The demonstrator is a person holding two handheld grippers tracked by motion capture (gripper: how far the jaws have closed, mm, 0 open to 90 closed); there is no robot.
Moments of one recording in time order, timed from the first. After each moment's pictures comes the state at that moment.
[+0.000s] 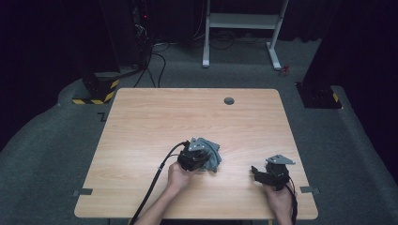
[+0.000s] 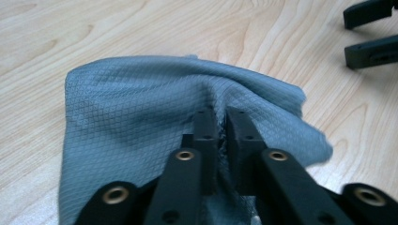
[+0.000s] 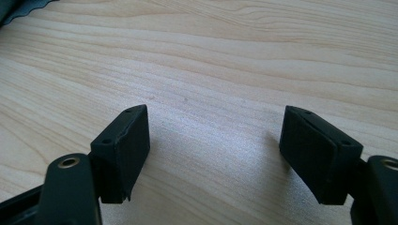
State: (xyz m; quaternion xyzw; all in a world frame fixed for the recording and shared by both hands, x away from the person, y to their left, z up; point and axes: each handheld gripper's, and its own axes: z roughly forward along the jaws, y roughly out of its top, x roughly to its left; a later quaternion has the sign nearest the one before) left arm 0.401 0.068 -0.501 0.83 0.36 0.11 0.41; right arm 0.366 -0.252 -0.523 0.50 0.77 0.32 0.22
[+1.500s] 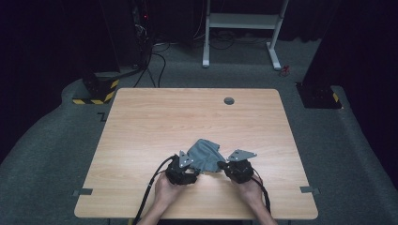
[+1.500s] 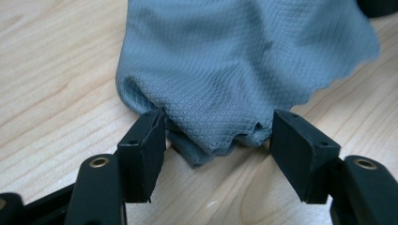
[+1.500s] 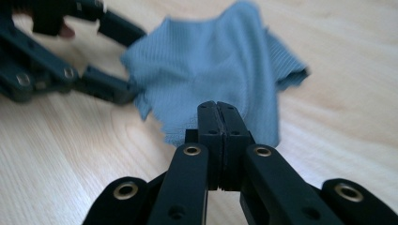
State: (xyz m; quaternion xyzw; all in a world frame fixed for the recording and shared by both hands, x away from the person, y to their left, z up) left arm 0.359 0.100 -0.519 0.83 0.38 0.18 0.37; right arm 0.371 -0.142 -0.491 0.33 0.84 0.40 0.13
